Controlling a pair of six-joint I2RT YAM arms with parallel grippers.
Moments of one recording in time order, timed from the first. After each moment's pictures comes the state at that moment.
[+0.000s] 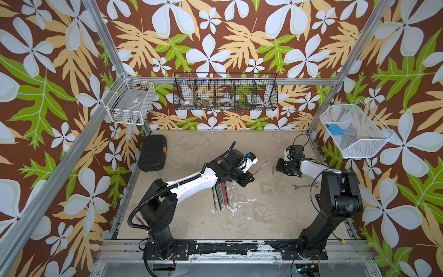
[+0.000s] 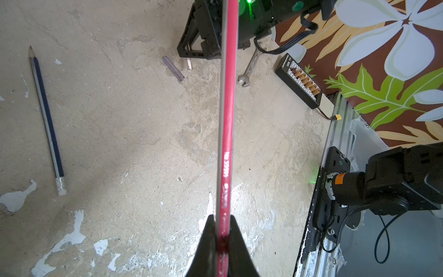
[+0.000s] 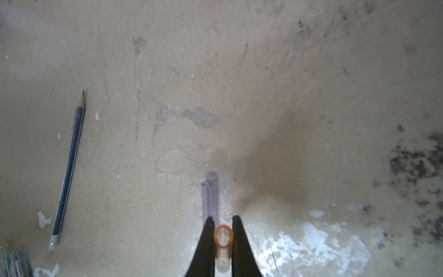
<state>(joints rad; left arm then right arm) -0.81 1.73 1.30 -0.33 0.40 -0.18 -0.02 1.79 1.06 -0.31 -0.22 0.32</state>
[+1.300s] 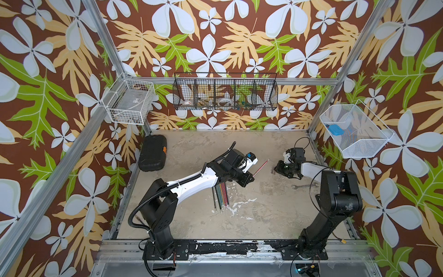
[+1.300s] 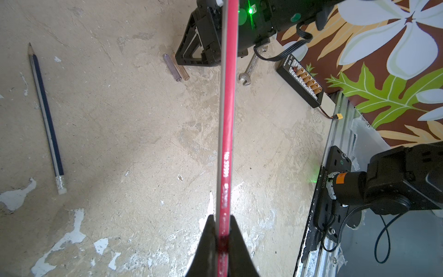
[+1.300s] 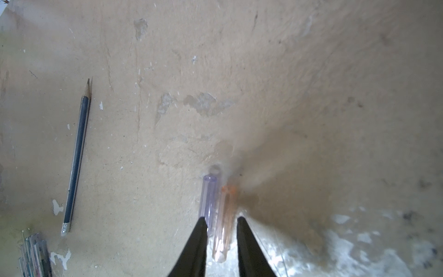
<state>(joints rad) -0.81 1.73 1.31 -0.33 0.40 -0.18 -0.05 1.79 1.00 -0.24 -0.30 0.34</state>
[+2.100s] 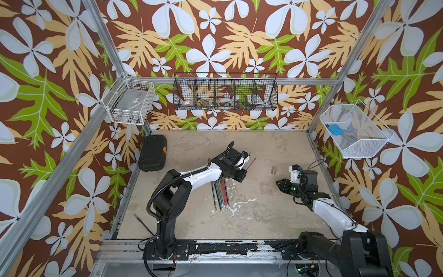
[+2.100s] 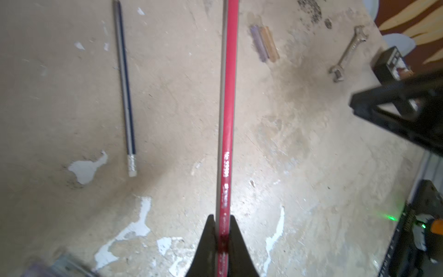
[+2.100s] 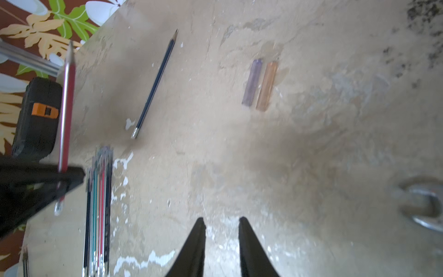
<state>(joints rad) -0.72 1.93 1.40 -0.37 0.23 -0.20 -0.04 1.05 0.41 -0.12 -0.40 0.35</state>
